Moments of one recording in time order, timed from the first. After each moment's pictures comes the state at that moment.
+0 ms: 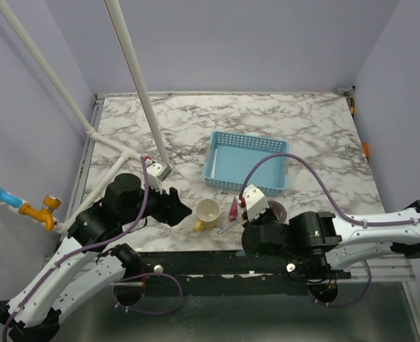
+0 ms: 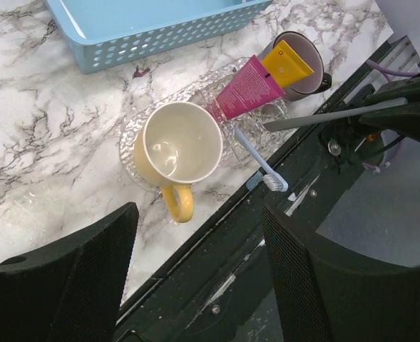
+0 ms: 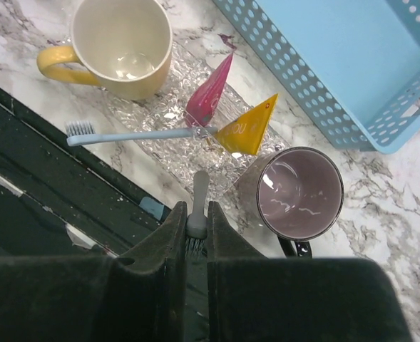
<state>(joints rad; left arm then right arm) -0.69 0.58 0.81 -0.71 0.27 -0.36 1.62 1.11 1.13 -1.04 0.77 0.65</state>
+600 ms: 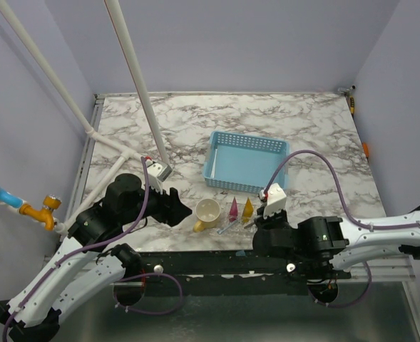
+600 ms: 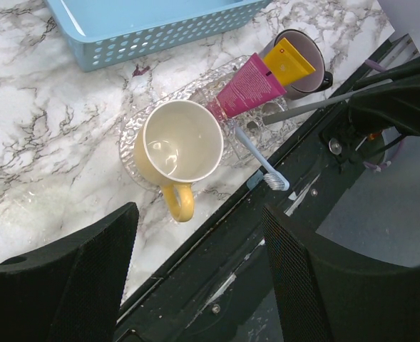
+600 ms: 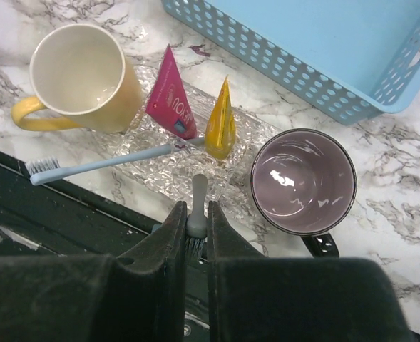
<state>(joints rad) -0.69 0.58 0.80 -0.71 0.27 -0.36 1.62 1.00 0.95 -1.00 0.88 0.93</state>
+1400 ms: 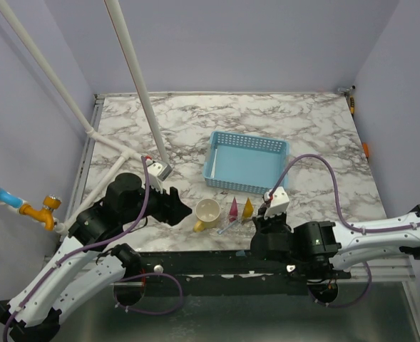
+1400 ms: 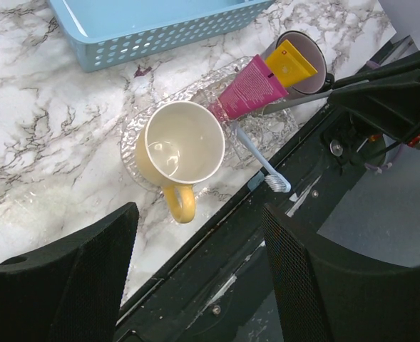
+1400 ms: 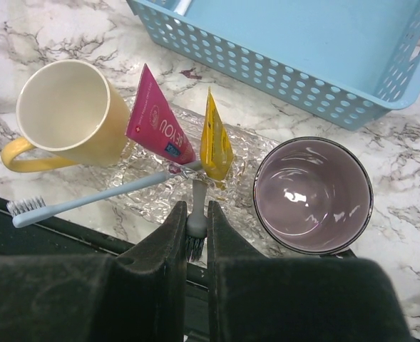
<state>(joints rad) -0.68 0.59 0.80 -0.71 0.27 -0.36 1.62 0.97 0.81 -0.86 1.00 1.03</state>
